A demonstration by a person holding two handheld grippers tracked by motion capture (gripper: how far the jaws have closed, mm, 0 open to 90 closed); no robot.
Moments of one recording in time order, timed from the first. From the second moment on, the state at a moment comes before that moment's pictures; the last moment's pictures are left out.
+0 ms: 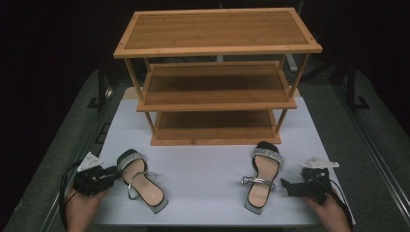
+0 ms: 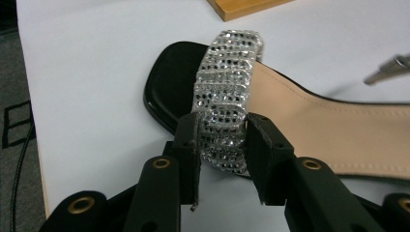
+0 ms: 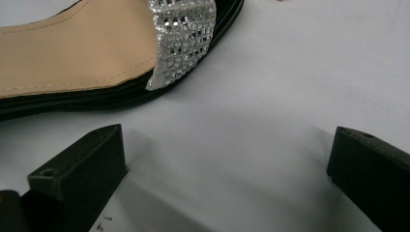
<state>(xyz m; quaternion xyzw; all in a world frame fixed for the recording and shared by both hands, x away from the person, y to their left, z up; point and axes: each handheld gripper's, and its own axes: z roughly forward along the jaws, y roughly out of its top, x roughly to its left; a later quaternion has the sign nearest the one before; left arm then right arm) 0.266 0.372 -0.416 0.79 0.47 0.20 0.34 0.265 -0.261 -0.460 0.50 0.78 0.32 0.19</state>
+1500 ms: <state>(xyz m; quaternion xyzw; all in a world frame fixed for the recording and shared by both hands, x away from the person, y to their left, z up) 0.268 0.397 -0.370 0.77 0.46 0.17 0.42 0.264 -0.261 -0.460 0.50 0.78 0.32 0.19</state>
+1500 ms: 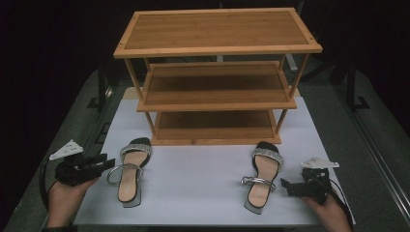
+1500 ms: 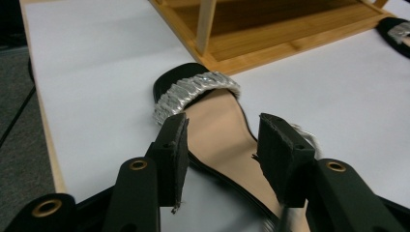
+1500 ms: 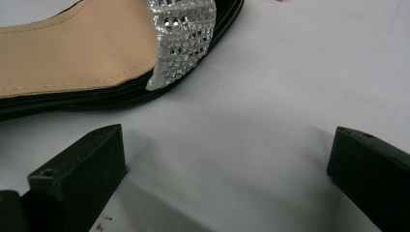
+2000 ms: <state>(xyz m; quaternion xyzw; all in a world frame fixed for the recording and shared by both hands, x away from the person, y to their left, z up) 0.223 0.398 -0.398 0.78 0.46 0.14 0.41 0.265 -0.261 -0.460 0.50 0.78 0.32 0.19</state>
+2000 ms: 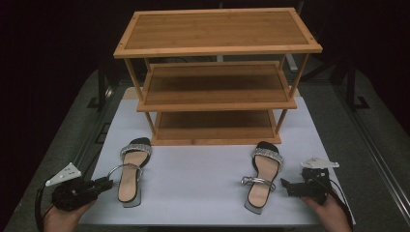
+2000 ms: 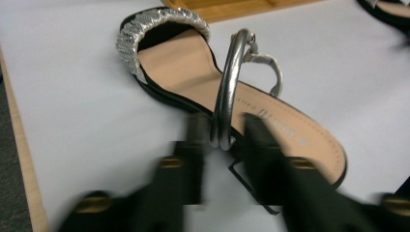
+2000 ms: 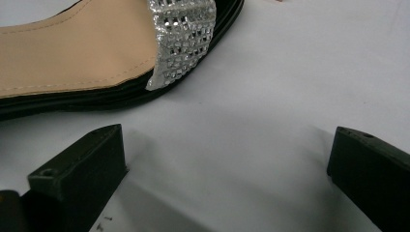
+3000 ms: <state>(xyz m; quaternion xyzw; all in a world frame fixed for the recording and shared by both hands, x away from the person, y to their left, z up) 0.234 0.425 -0.396 0.75 0.50 0.19 0.40 0.264 -0.261 -0.460 0.50 0.78 0.32 0.19</state>
